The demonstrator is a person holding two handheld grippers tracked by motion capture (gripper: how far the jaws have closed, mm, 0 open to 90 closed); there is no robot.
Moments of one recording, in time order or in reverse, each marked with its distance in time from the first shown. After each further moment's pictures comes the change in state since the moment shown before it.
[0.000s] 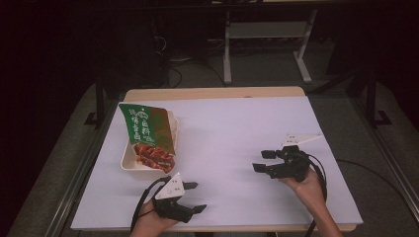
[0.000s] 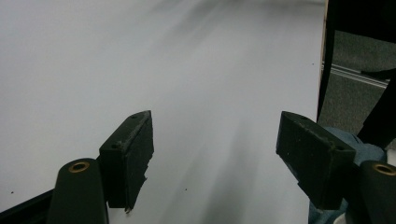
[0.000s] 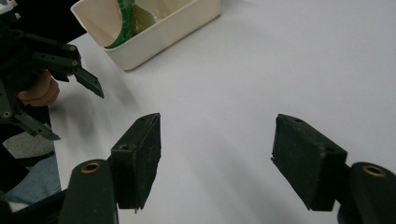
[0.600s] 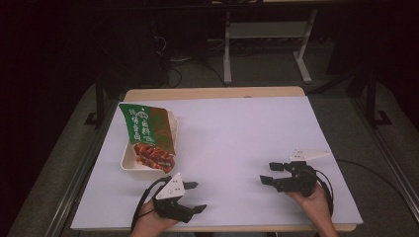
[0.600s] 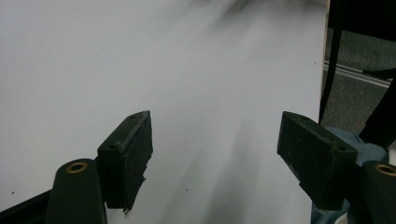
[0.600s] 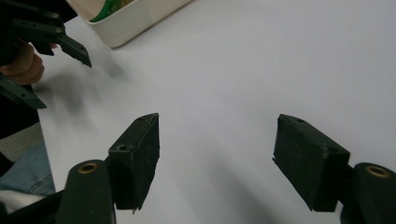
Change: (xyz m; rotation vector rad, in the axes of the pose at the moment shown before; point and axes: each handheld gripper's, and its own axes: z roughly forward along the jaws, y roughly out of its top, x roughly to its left) left arm 0.000 -0.001 0.001 0.001 0.005 0.002; right arm 0.004 -0.045 -0.008 -0.012 -0.053 0.034
